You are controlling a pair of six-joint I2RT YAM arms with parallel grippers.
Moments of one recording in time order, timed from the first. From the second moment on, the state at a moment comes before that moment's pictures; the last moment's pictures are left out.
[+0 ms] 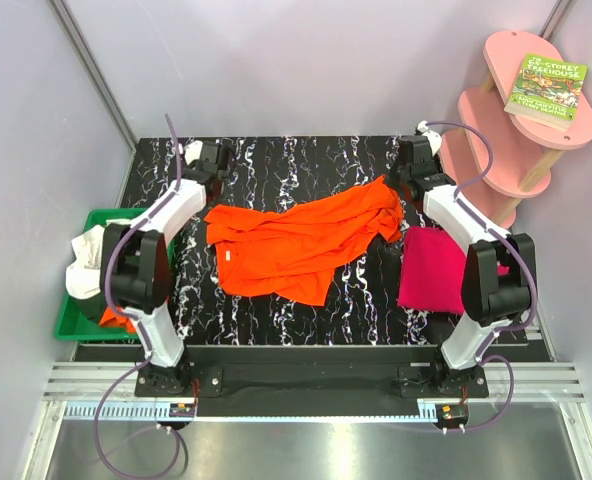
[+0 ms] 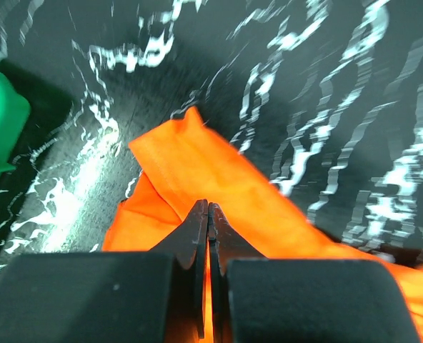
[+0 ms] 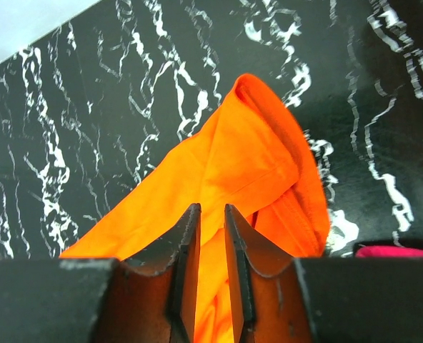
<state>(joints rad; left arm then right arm) -0.23 1.83 1.42 -0.52 -0.38 -0.70 0.22 1.72 1.33 -0.21 0.21 0.56</state>
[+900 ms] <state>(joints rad) -0.16 2.03 1.50 -0.64 -0.43 -0.72 0.22 1.74 1.32 -0.21 0.18 0.56</state>
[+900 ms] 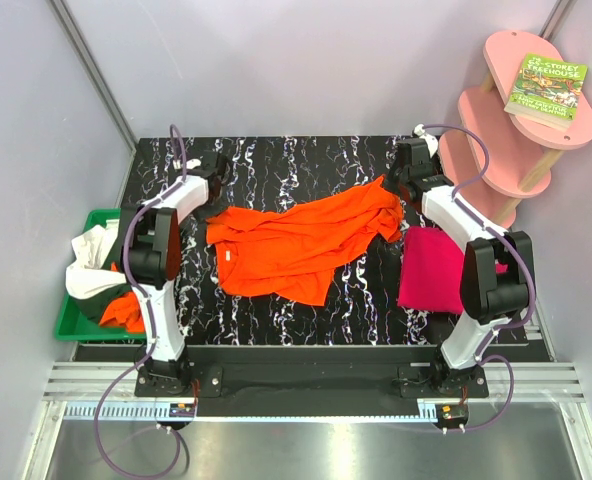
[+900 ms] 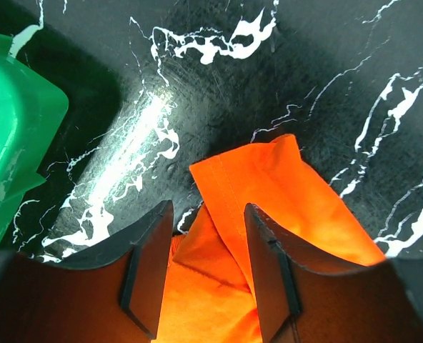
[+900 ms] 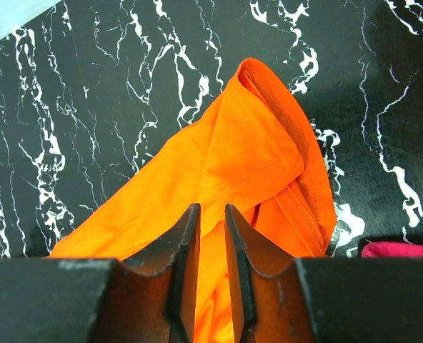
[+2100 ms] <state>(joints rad) -0.11 2.06 1.50 -0.63 -0.34 -0.74 0.22 1.74 1.32 -0.21 0.17 0.55</state>
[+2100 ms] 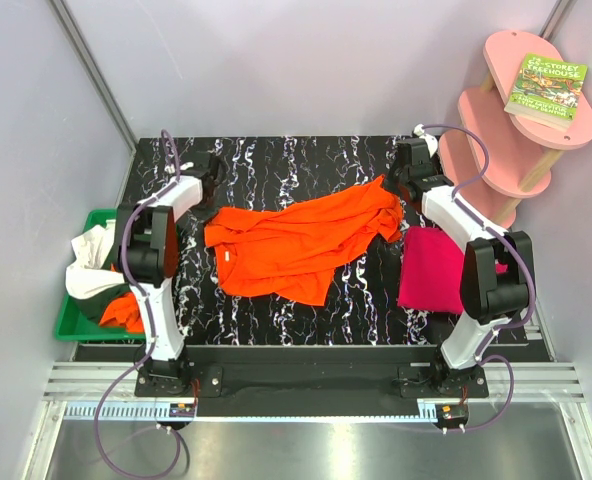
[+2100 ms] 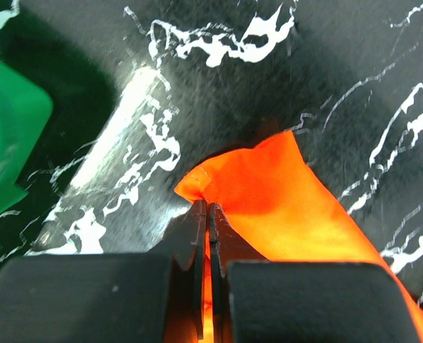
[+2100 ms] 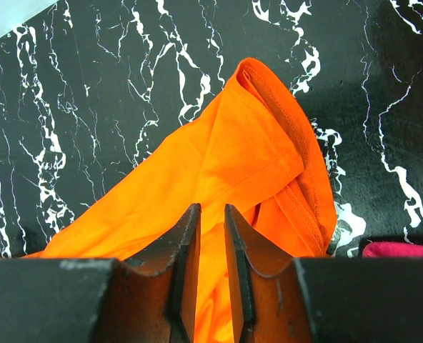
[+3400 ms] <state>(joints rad) -0.16 1.90 1.48 -0.60 -0.31 -0.73 0.15 2.04 1.45 -0.29 0.14 0.60</state>
